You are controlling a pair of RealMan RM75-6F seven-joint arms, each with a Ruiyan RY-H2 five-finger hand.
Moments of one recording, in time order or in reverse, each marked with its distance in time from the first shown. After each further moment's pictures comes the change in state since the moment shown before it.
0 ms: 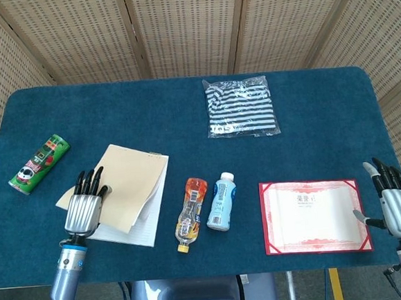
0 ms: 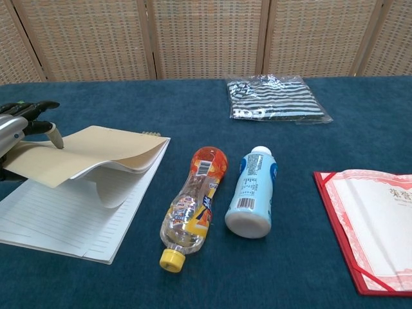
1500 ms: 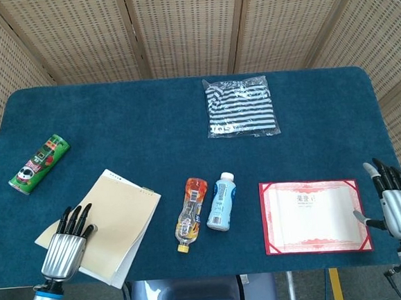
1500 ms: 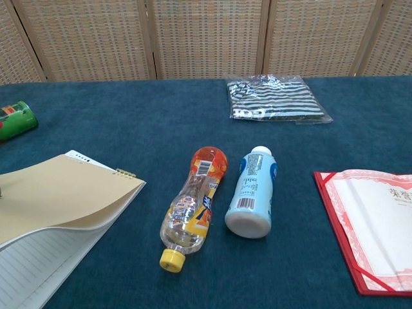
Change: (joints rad) left arm 0.181 0.211 0.247 -0.186 0.198 0.151 0.027; right arm -0.006 0.008 -0.003 -0.015 -0.009 0.006 -0.007
